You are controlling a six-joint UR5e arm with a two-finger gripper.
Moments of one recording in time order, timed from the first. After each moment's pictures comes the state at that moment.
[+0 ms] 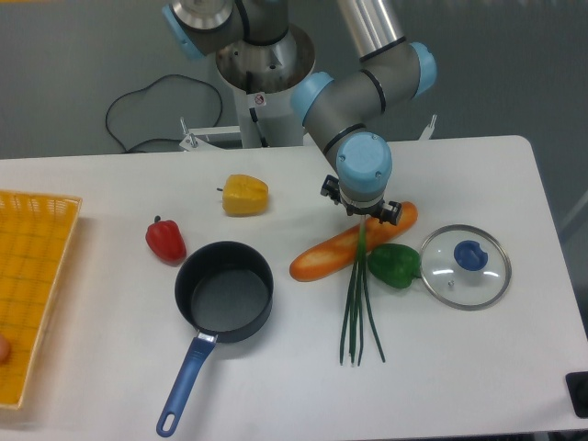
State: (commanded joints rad) arm 2.61 -1.91 -1.92 -1.10 1.78 0.99
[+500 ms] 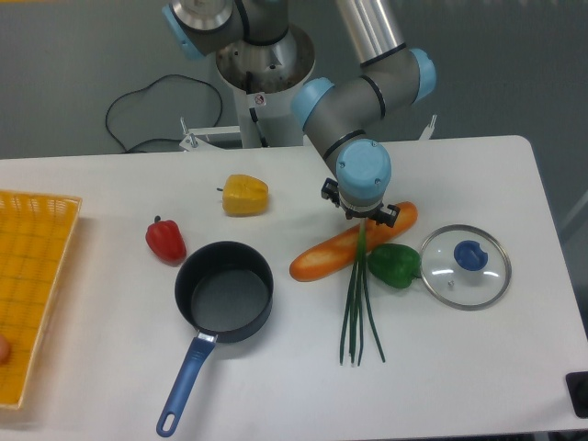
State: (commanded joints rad) arm 2.61 -1.90 -1.90 -1.10 1.79 1.00
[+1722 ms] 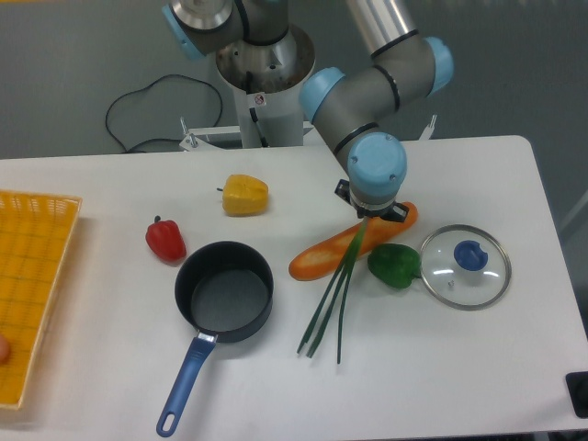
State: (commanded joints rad) arm 2.62 -1.89 -1.66 -1.31 1.78 1.00
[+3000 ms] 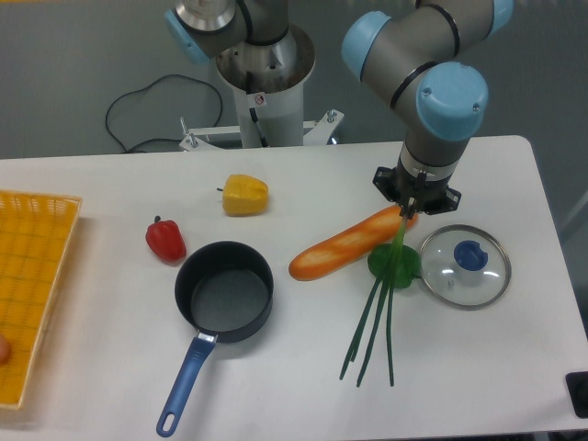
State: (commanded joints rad) arm 2.70 -1.85 -1.53 -1.38 1.61 1.04
